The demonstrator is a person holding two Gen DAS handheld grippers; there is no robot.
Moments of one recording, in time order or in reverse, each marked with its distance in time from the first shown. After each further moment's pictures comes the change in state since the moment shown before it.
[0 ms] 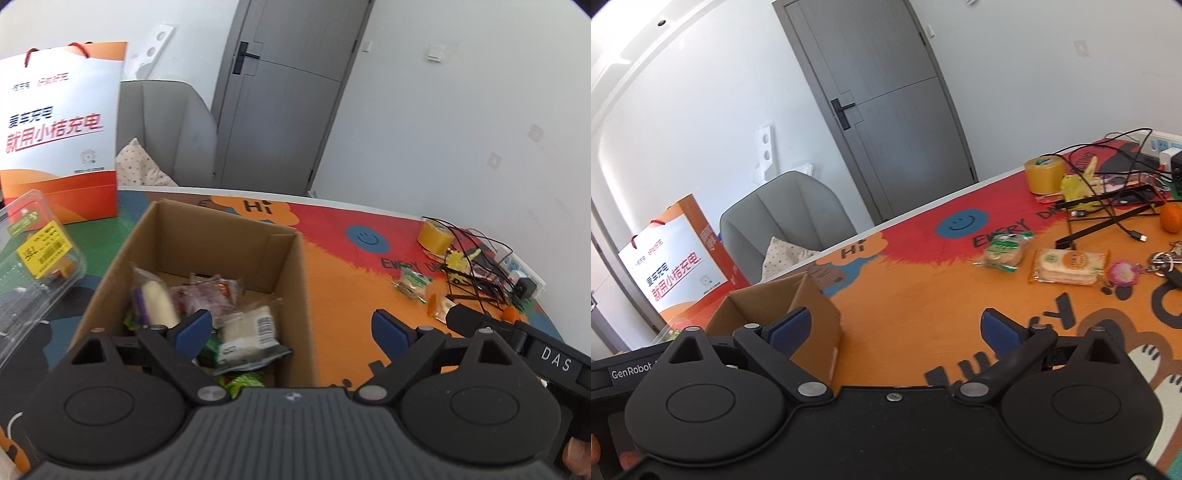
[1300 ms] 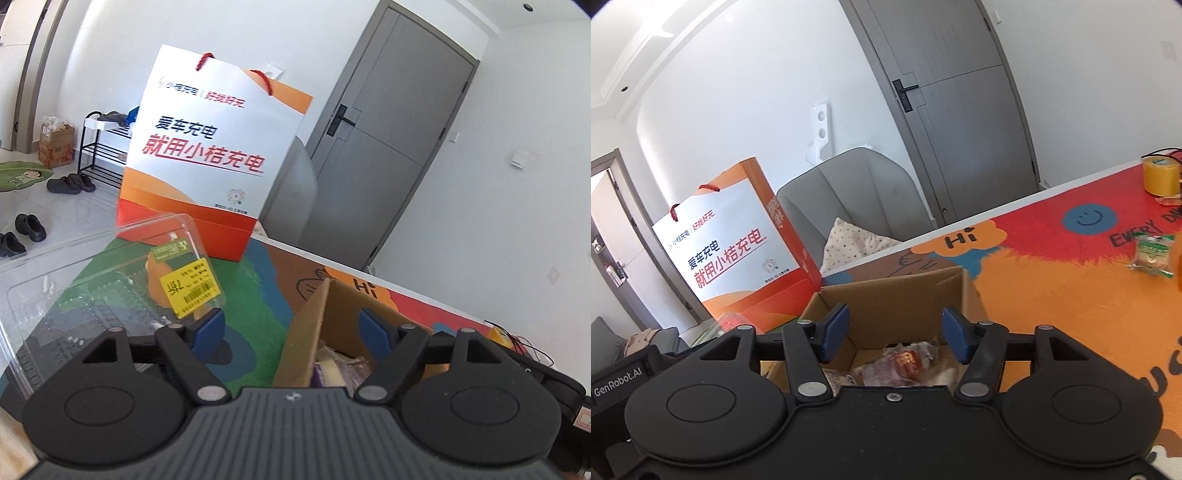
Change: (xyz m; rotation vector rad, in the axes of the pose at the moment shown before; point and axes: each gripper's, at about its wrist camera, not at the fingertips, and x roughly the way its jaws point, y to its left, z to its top) left arm -0.040 0.134 0.013 -0.264 -0.208 0.138; right arm 0.075 0.127 -0.009 -0.070 0.040 0.137
